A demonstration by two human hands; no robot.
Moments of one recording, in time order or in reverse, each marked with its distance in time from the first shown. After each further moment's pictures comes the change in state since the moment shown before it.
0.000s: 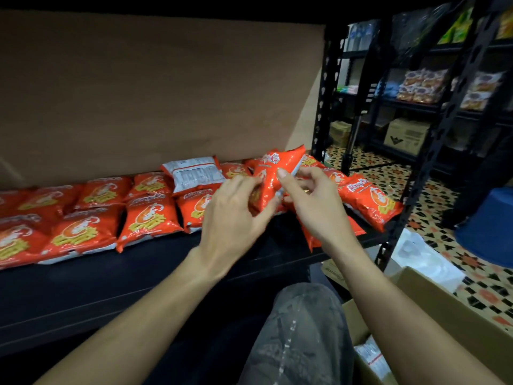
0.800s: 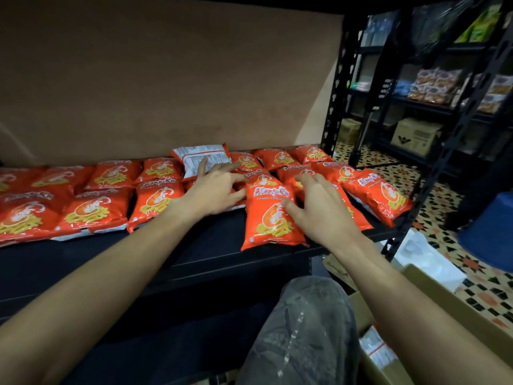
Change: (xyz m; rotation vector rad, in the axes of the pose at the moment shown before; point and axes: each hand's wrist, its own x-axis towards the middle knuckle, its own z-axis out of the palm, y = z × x) left_hand 0.037 -0.090 0.003 0.356 -0.617 -0.030; right_hand -0.014 -0.005 0.004 -0.848 -0.209 -0.106
